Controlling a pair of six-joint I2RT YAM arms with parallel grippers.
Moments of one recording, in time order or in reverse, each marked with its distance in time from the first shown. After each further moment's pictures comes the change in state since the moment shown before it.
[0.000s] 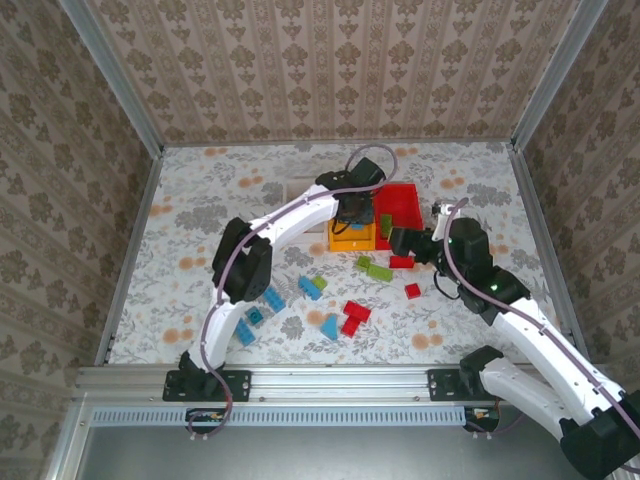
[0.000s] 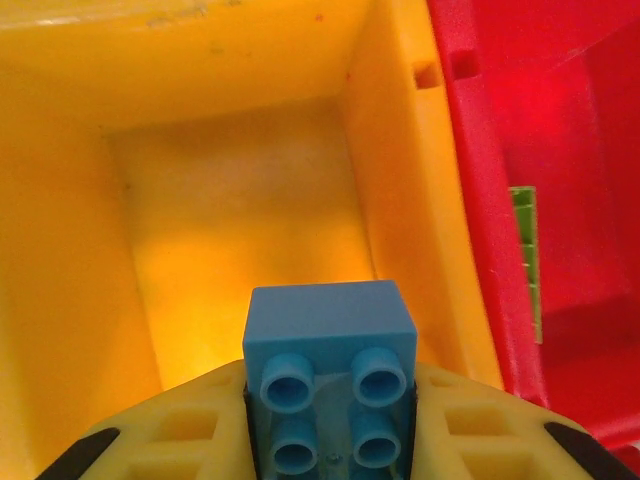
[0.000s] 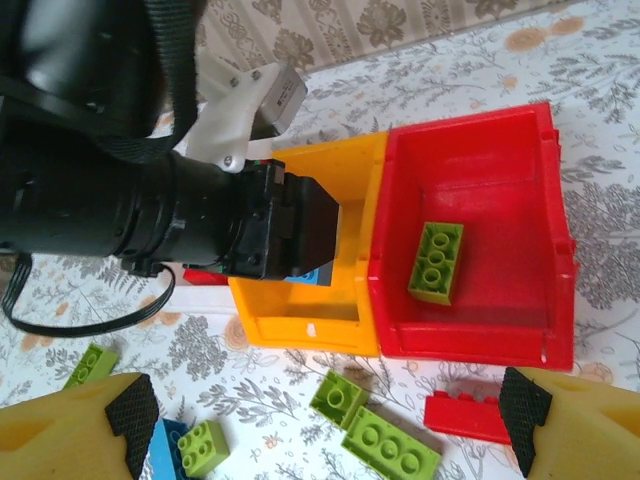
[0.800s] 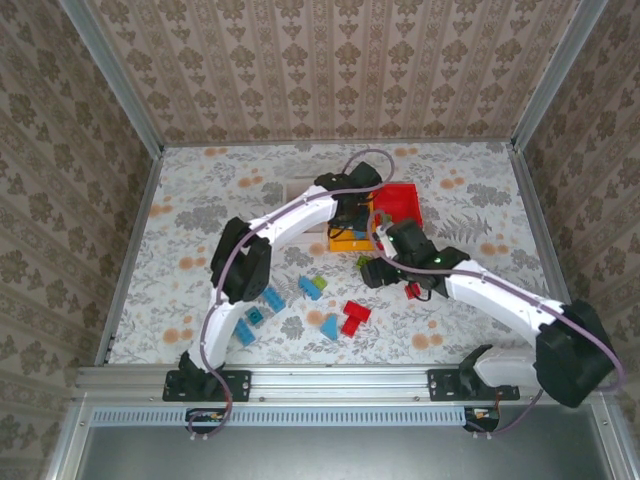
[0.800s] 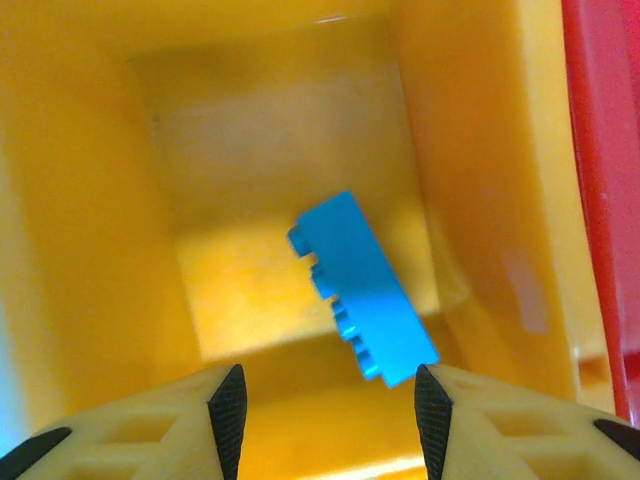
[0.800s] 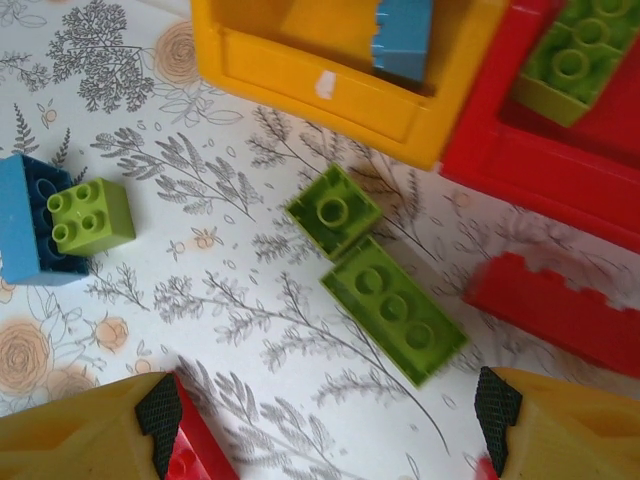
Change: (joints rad) left arm 0.005 -0.058 -0.072 -0.064 -0.004 -0.005; right arm 0.177 0.457 0.081 -0.100 -0.039 -0.267
